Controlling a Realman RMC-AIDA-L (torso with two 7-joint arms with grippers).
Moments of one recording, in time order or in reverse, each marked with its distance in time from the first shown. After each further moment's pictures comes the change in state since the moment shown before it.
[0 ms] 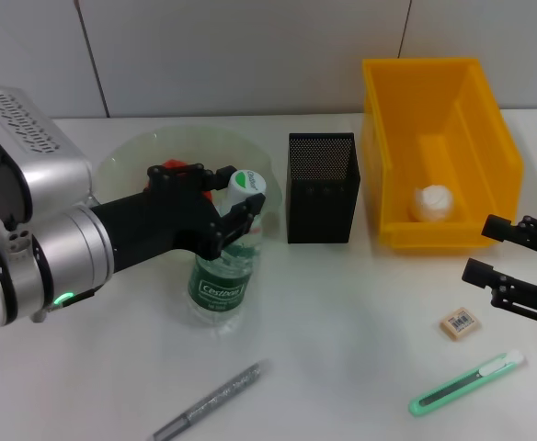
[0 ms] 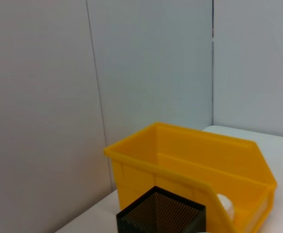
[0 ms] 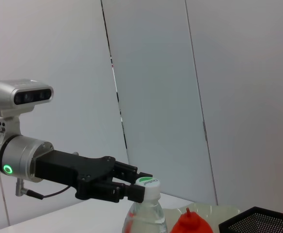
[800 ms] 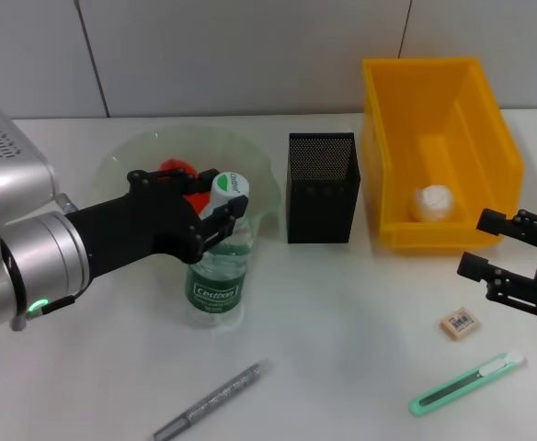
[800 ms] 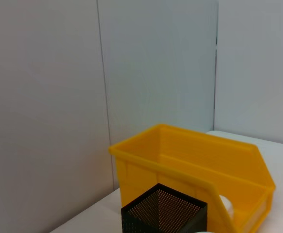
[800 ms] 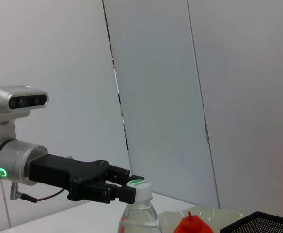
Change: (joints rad) left arm 0.025 0.001 -0.058 -0.016 -0.072 0.064 0.055; right arm 0.016 0.000 0.000 -0.003 0.000 0.005 0.004
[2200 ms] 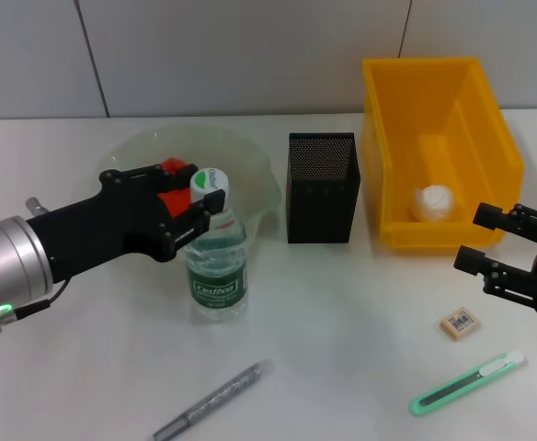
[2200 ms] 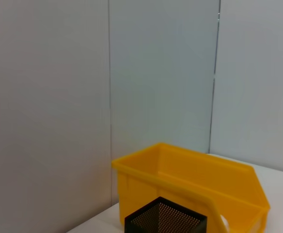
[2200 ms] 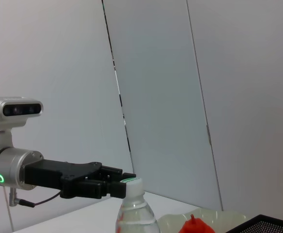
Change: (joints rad) left arm -0.004 0.000 -0.117 -0.112 -0.183 0.133 0.155; right arm 0.014 0.000 0.000 0.004 0.000 0.000 0.026
